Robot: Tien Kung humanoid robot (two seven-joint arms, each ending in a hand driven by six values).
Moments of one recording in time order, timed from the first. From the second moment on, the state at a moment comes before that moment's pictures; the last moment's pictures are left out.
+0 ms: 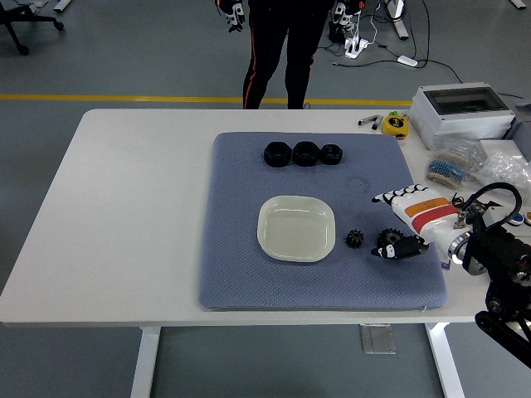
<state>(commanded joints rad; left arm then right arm) -0.06 0.08 -0.27 -0.22 0.84 0.27 0.16 0.54 -0.49 0.68 1.31 -2.12 -0.07 -0.20</state>
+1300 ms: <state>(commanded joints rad) -0.07 0.08 -0.27 -0.22 0.85 0.27 0.16 0.55 -0.46 0.66 1.14 -2.03 -0.08 -0.17</state>
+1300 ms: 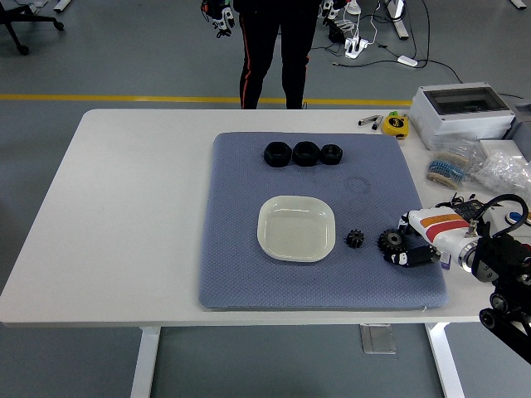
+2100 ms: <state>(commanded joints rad) -0.07 0.09 -0.27 -0.23 0.85 0.26 0.15 0.55 -0.47 0.67 1.26 -2.10 -0.20 -0.16</state>
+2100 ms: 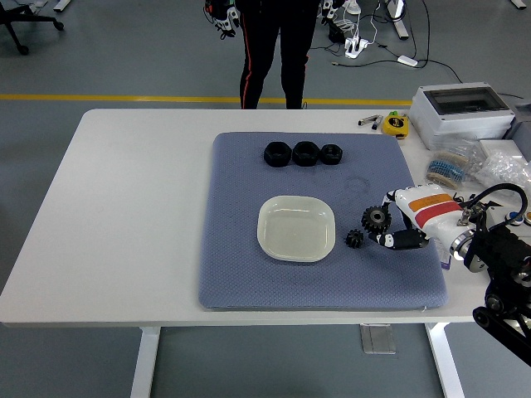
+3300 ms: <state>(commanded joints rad) -0.05 0.10 -0.29 -0.23 0.89 0.25 0.17 0.81 -0.34 0.49 1.24 -2.01 -0.25 -0.22</state>
